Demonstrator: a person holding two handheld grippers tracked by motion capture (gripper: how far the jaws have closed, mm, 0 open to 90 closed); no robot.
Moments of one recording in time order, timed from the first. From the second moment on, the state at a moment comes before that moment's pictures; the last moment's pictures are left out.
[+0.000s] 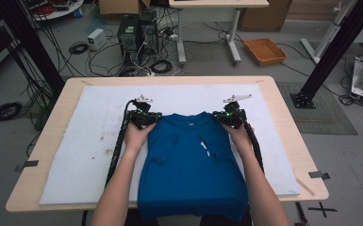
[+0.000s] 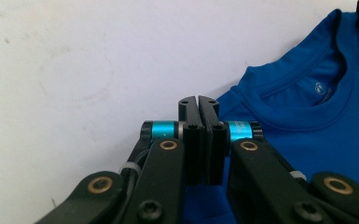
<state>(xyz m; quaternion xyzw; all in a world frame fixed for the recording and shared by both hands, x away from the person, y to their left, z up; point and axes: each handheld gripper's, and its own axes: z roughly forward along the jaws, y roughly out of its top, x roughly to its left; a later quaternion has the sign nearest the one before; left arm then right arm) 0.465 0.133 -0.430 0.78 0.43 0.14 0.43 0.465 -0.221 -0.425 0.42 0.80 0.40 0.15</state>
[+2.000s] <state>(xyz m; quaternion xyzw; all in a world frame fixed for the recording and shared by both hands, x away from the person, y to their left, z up) 0.234 0.134 -0.437 0.86 0.23 0.14 0.43 0.229 -0.251 -0.431 0.32 0.83 0.44 0.14</state>
